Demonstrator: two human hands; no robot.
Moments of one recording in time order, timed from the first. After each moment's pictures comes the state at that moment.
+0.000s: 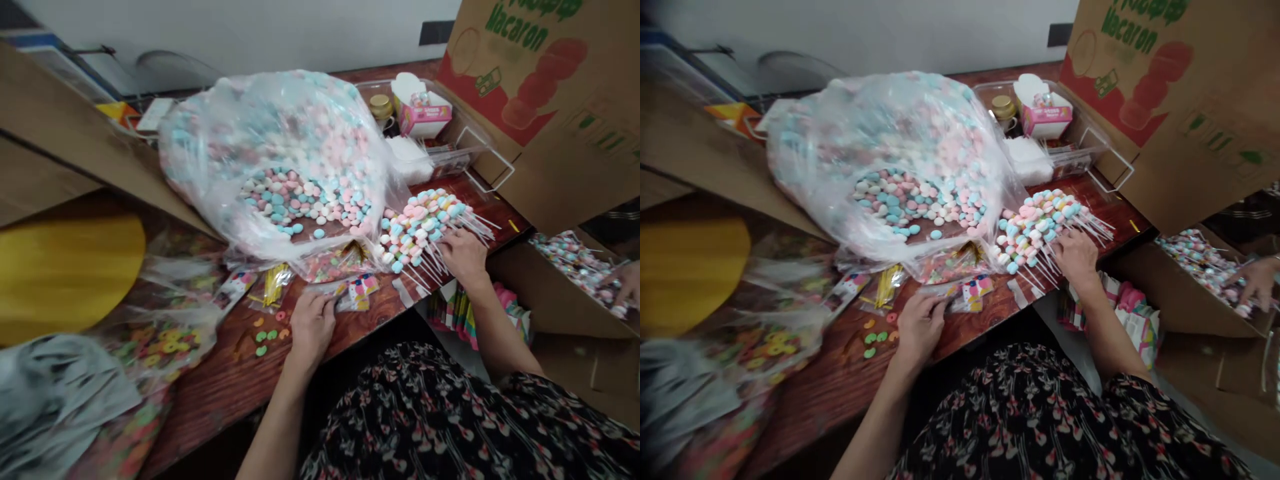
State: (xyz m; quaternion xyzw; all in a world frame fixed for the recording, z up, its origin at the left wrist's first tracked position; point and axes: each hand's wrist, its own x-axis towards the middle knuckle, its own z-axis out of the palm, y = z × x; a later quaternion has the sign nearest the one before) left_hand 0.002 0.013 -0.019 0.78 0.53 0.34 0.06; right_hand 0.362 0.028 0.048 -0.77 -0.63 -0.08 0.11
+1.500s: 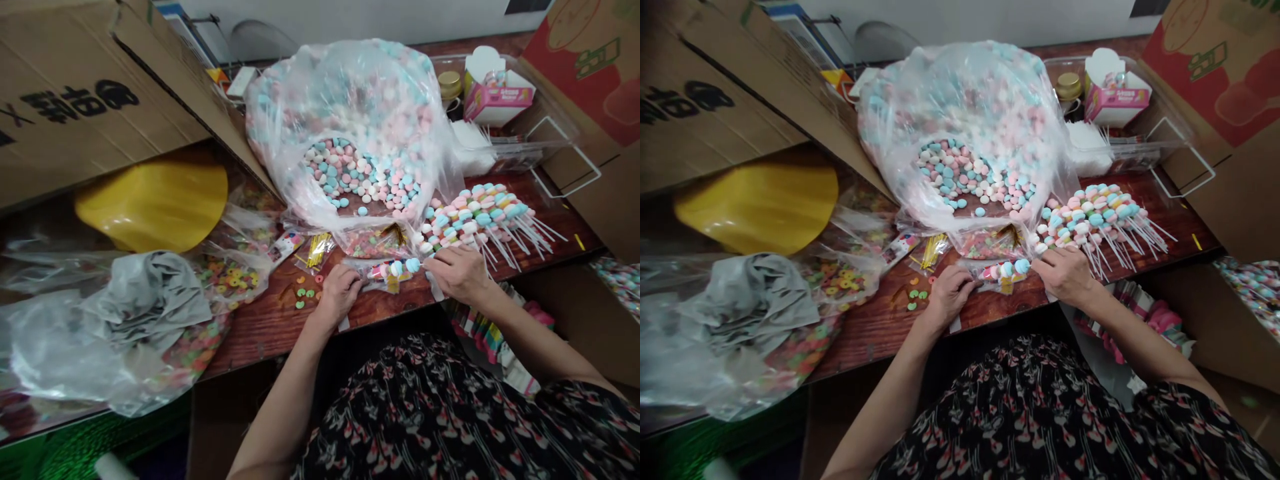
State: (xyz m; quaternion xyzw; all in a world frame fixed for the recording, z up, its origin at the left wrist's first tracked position) left_hand -0.018 0.010 -0.016 0.79 0.47 0.35 0.16; right_hand 0.280 0.021 0.069 -0.39 -0.89 -0.12 0.19
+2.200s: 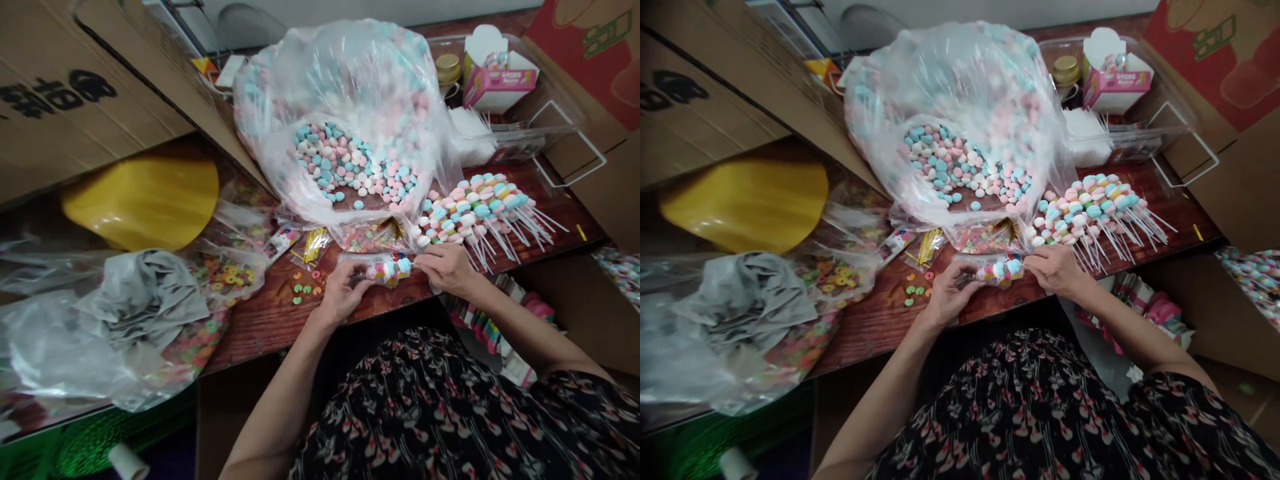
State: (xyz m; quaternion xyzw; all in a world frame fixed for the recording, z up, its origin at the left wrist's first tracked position) left_hand 0.001 0.001 0.001 0.71 0.49 0.38 0.33; right_hand 0.281 0.028 0.035 -0.38 -0.89 0.02 0.26
